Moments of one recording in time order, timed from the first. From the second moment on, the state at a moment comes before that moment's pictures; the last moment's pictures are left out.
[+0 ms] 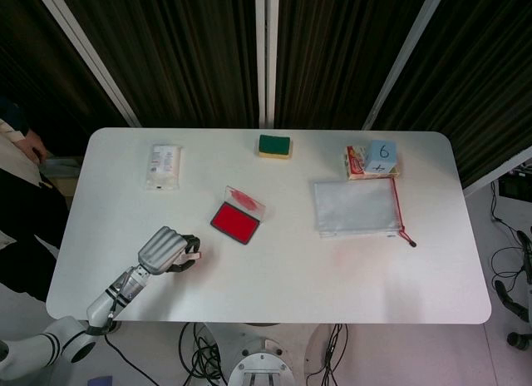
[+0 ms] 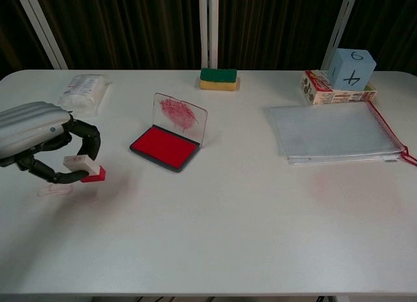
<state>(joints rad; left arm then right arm) -0.53 -1.61 0.08 -1.12 1.70 1.24 -0.17 -0.09 -1.05 0.07 -1.65 -1.52 1.66 -0.07</state>
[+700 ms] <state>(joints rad) -0.79 -1.67 -0.12 -1.20 1.50 0.90 -0.22 -0.10 -1.04 0.07 -1.66 -1.52 1.68 -0.07</state>
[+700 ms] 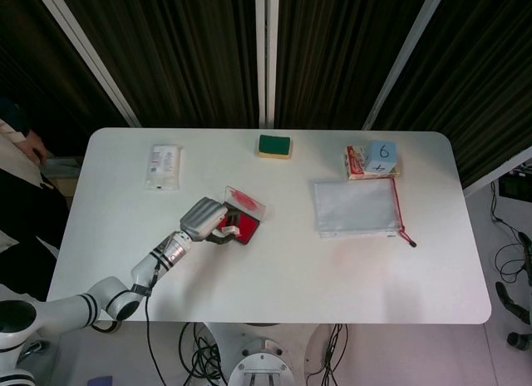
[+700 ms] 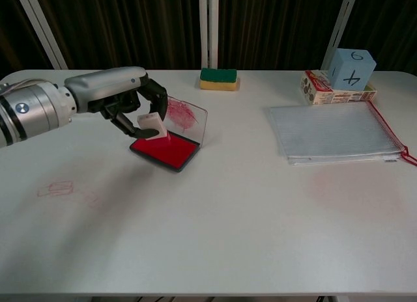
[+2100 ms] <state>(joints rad) -0.88 -1.85 -0.16 -0.87 1.36 0.76 -0.23 -0.10 -1.04 0.06 -1.63 -1.52 1.66 -0.05</state>
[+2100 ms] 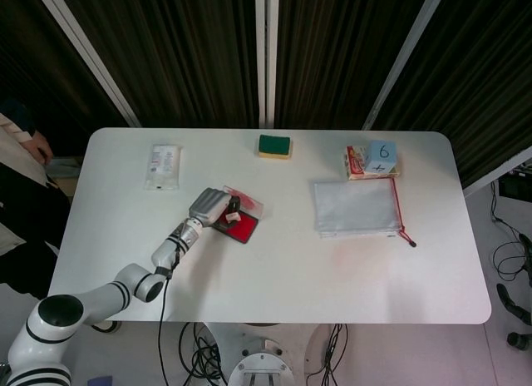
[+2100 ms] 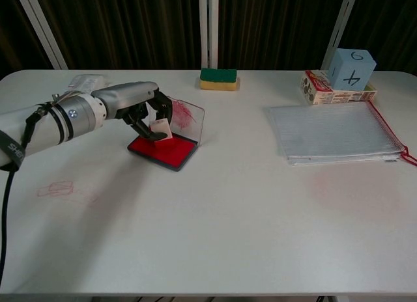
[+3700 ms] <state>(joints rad) -0.49 -1.64 0.11 -0.96 1.61 1.17 -0.39 -0.10 -1.05 0.05 -1.65 -1.54 1.65 -0.08</state>
